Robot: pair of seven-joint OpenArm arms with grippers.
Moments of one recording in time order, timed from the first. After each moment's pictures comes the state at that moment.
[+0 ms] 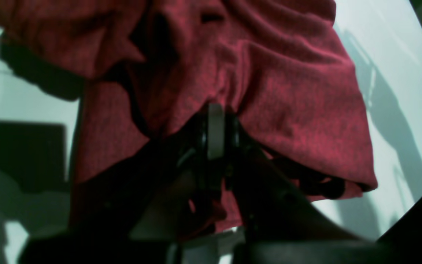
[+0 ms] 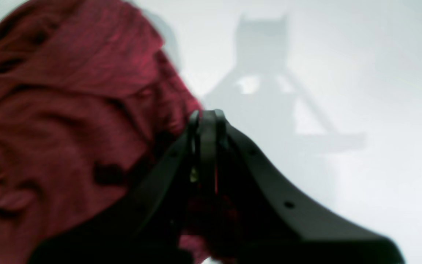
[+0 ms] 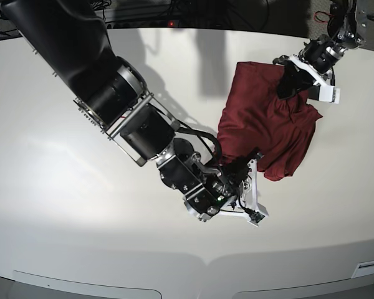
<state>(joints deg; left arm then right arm) 22.6 -17.5 -4.1 77.9 -35.7 -32.2 17.1 42.5 -9.3 -44.6 40.7 25.5 21.1 -44.7</state>
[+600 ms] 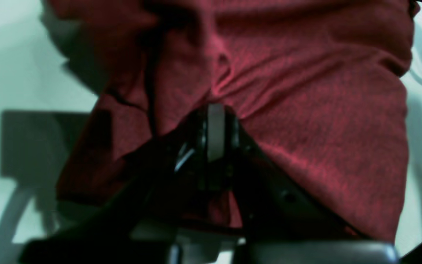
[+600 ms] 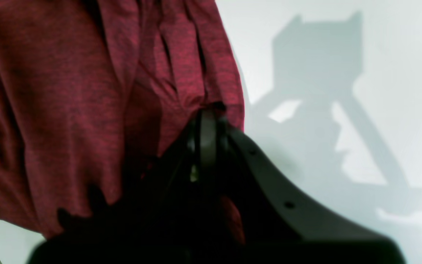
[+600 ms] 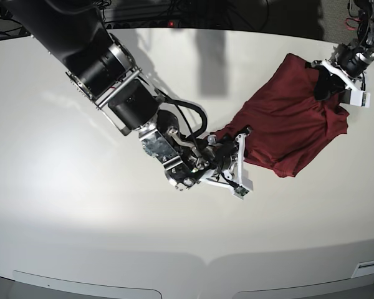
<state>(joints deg) 21.9 -22.2 -14.8 77.1 -32.7 -31.7 21.3 32.5 -4.6 -42.6 42.8 27.7 29.4 -46.0</state>
